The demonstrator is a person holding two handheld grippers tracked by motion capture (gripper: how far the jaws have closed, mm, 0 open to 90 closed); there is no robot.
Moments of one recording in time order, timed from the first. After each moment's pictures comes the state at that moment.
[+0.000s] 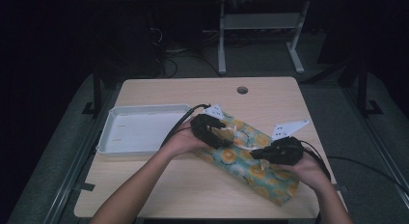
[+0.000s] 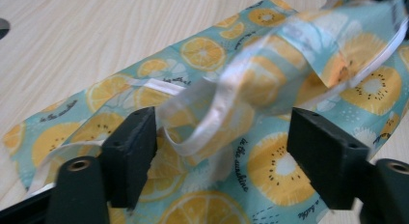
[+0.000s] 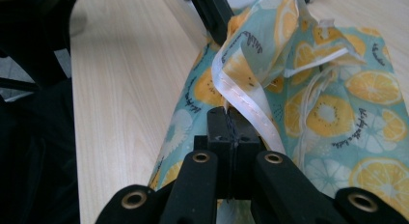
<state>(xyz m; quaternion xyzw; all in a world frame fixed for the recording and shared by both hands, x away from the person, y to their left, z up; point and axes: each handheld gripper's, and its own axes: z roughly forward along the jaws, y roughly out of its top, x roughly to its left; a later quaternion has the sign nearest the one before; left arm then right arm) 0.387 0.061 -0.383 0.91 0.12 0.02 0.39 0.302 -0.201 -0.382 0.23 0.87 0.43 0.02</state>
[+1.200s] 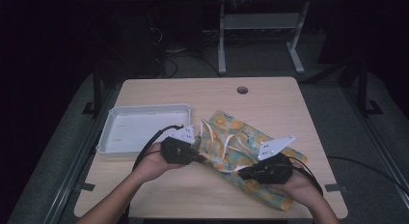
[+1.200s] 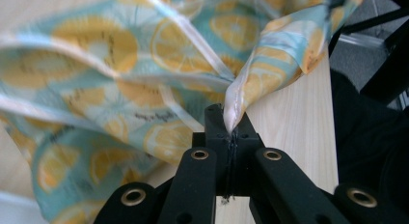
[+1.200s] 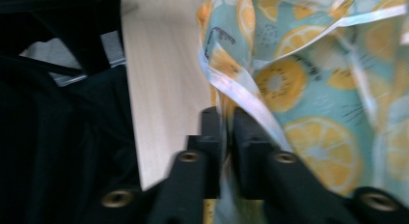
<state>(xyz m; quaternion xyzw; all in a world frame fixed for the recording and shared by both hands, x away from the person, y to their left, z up) 0.316 0.139 -0.382 0.91 0.12 -0.02 0.39 0.261 -0.164 -0.388 0.20 0.88 0.43 -0.02</state>
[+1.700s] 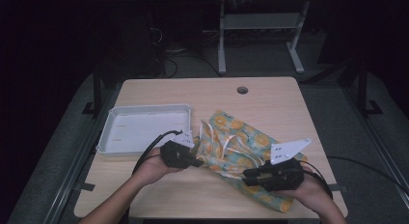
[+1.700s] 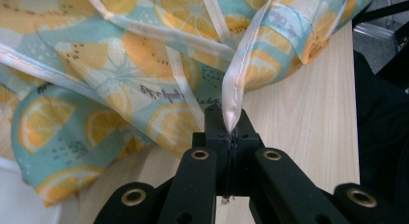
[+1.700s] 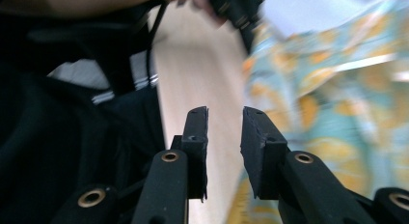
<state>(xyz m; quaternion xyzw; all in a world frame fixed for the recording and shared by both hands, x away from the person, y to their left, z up) 0.319 0.145 -0.405 0.92 0.14 -0.02 0.36 0.243 -0.181 -0.365 0.18 0.86 0.48 -0.02</state>
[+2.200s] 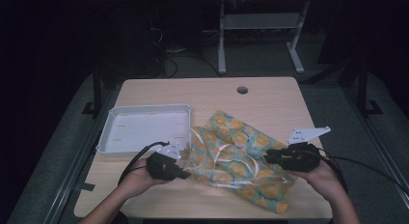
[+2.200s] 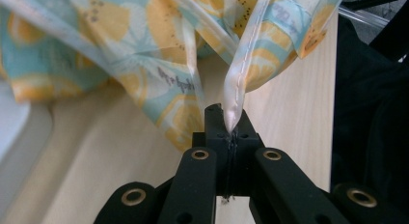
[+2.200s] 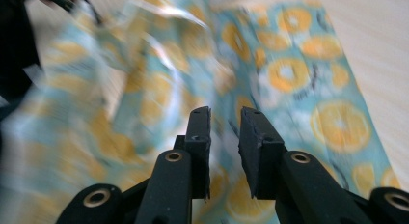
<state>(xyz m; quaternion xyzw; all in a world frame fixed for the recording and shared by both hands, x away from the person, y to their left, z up) 0.289 0.184 -0.415 0.93 0.16 -0.04 0.34 0.280 -0.235 -0.384 0.31 0.85 0.42 0.06</state>
